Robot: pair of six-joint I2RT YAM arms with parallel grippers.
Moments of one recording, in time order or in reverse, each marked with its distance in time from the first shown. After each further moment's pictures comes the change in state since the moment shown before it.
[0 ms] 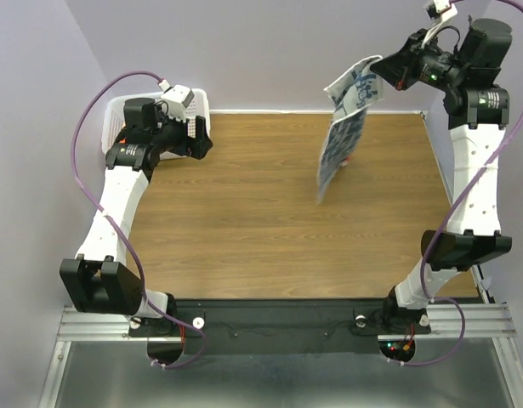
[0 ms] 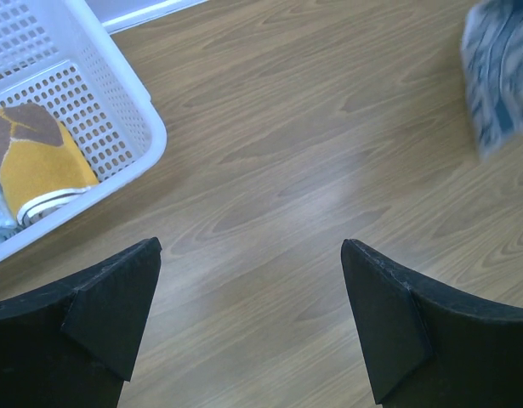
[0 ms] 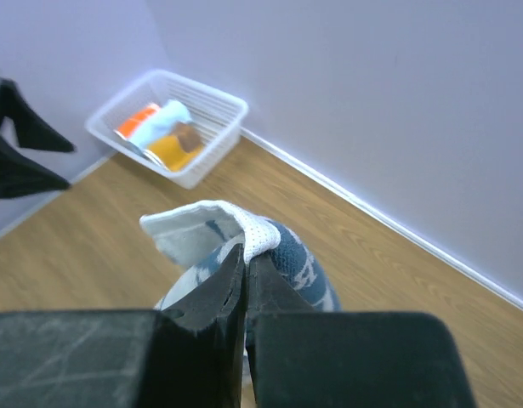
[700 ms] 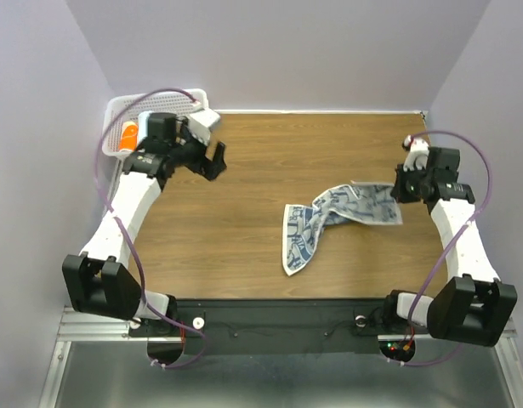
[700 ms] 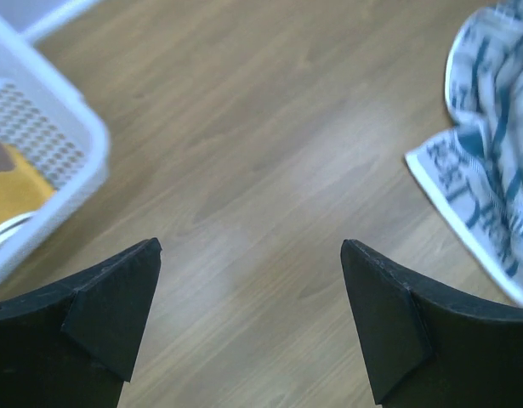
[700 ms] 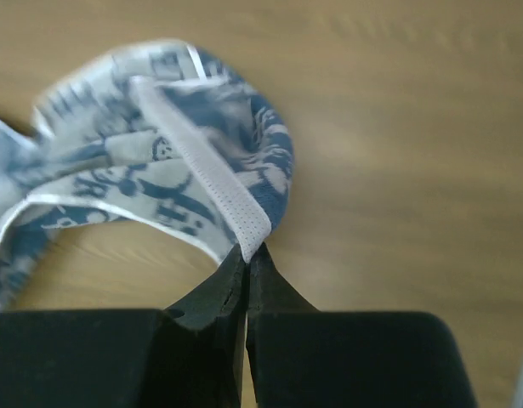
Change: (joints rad) left arm -0.057 -0.020 -0.078 -0.007 0.058 0.177; right arm -0.092 -0.531 -1.217 0.083 0.478 -0.169
